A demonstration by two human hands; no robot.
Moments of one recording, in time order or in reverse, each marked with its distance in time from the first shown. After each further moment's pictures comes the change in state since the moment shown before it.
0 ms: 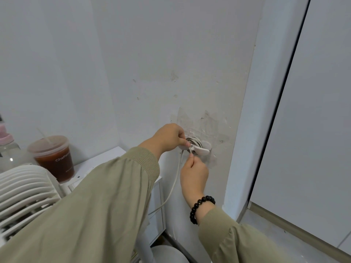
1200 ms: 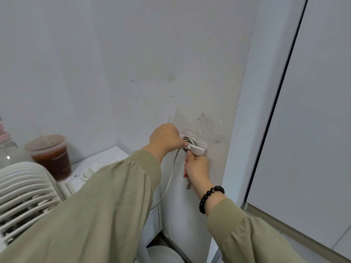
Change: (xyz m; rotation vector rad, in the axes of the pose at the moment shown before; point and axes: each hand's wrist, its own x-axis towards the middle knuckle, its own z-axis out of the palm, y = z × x) left_hand -0.007 0.012 0.008 0.112 0.164 -0.193; right_hand 0.031 -0.002 -0.015 0.200 -0.277 0.322
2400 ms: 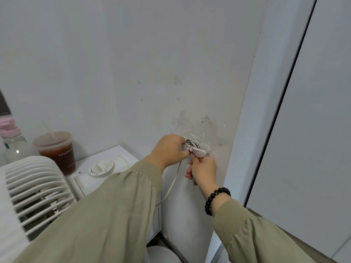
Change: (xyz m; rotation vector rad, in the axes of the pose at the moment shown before) left_hand -0.021 -0.013 0.018 0.164 0.135 0.347; right_hand -0.008 -0.003 -0.018 -0.098 -0.004 -0.089
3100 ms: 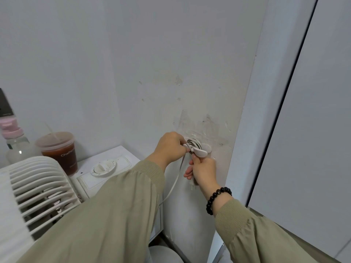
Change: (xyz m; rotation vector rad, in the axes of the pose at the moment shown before) left_hand 0.004 0.002 -0.005 -0.311 -0.019 -0.216; right_hand 0.002 0.002 0.004 0.096 -0.057 0.026
